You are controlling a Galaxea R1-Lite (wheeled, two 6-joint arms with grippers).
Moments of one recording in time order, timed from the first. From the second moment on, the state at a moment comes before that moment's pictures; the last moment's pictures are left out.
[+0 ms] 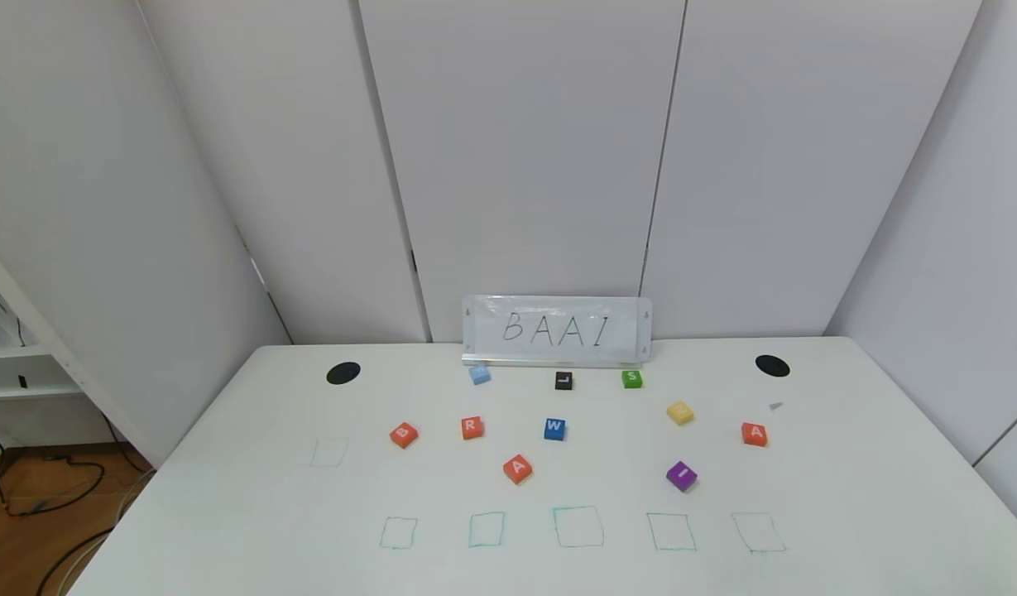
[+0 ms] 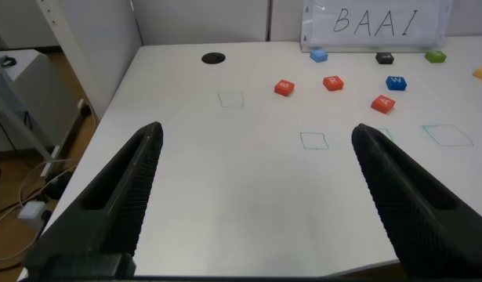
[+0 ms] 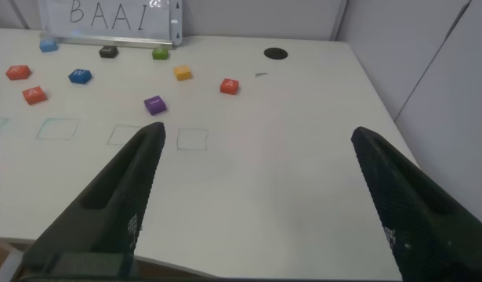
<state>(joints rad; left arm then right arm) 0.00 0.00 0.00 0.00 0.00 0.00 0.01 0.00 -0.01 0.03 0.00 0.00</state>
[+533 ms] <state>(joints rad) 0.00 0.00 -0.05 0.02 -0.06 0.05 0.01 0.03 -0.06 0.03 0.00 -0.01</state>
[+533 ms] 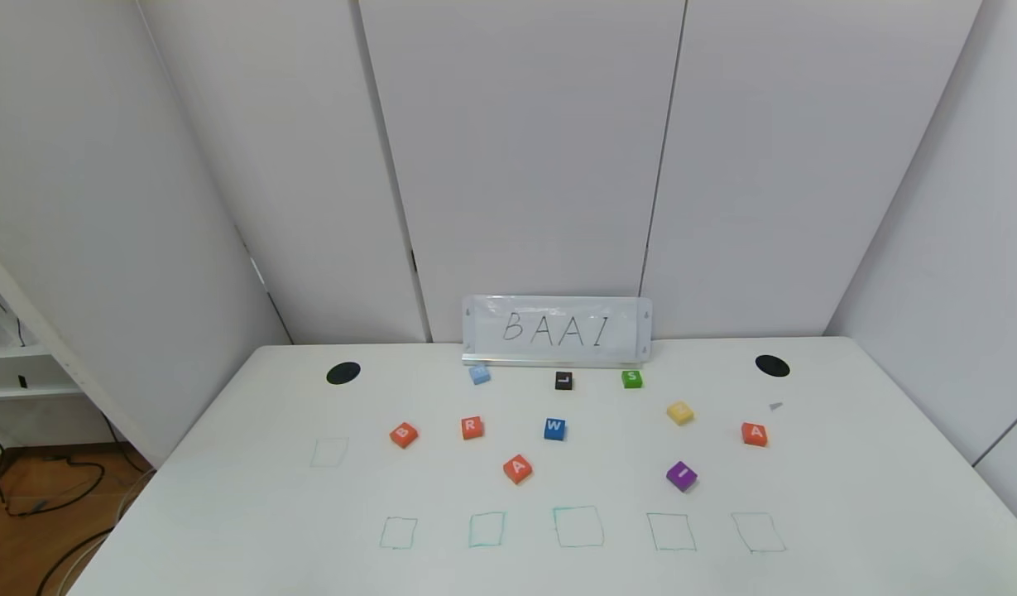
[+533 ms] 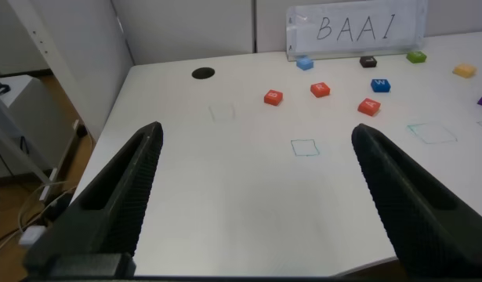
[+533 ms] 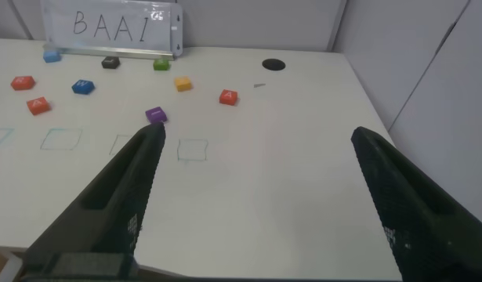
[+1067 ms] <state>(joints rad) 0.00 0.20 -0.21 0.00 -0.09 0.05 0.03 0.25 -0.17 0.03 0.01 -0.06</state>
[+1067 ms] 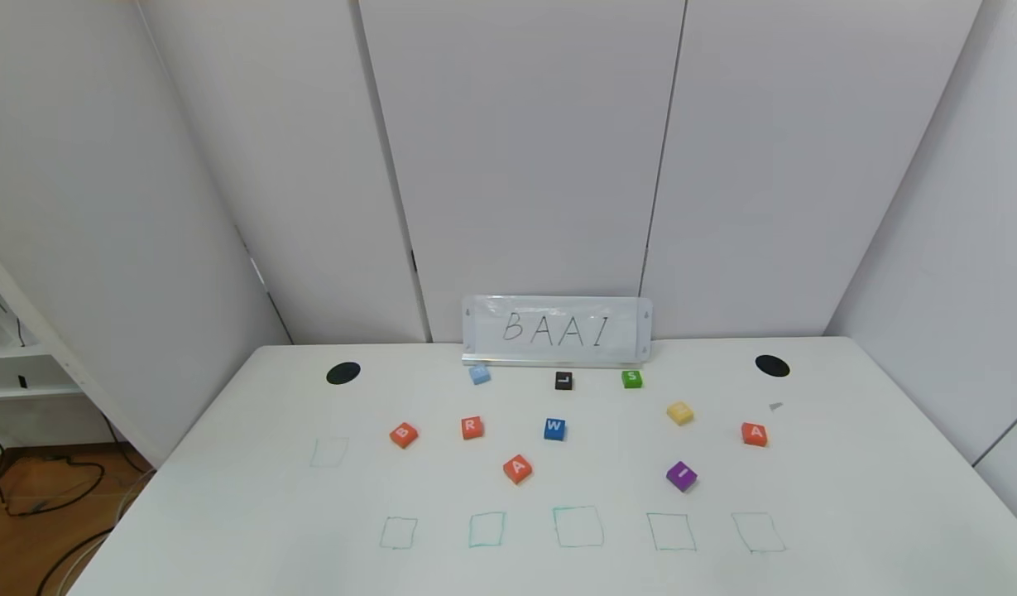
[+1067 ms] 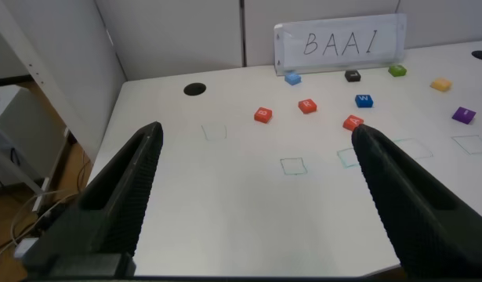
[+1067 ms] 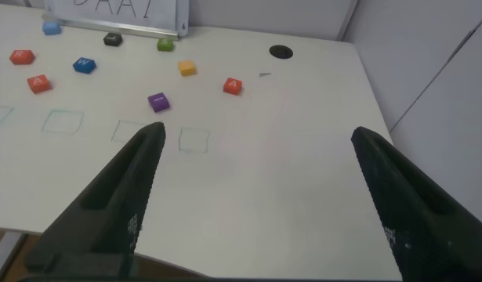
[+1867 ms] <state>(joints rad) 0.00 0.74 -0.41 -0.18 -0.09 0.04 0.05 0.76 -0.44 0.00 0.00 0.00</state>
